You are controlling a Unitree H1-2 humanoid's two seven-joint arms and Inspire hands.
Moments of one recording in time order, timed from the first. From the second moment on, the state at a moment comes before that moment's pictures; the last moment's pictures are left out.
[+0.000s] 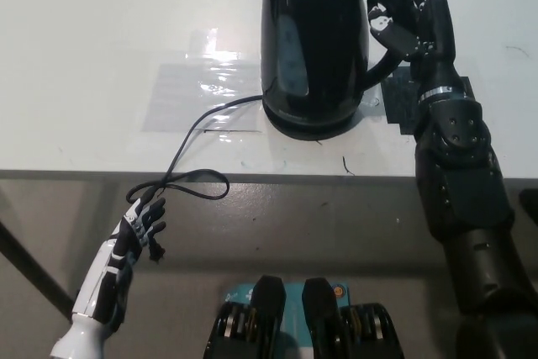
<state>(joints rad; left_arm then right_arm) 0.02 0.17 0.00 -0.12 -0.07 -0.15 -0.15 -0.89 -0.02 -0.15 0.66 -0.01 -0.13 -0.13</state>
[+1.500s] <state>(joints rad) 0.02 0.17 0.01 -0.12 -0.08 -0.15 -0.15 -0.82 0.00 -0.15 0.64 0.03 -0.25 -0.14</state>
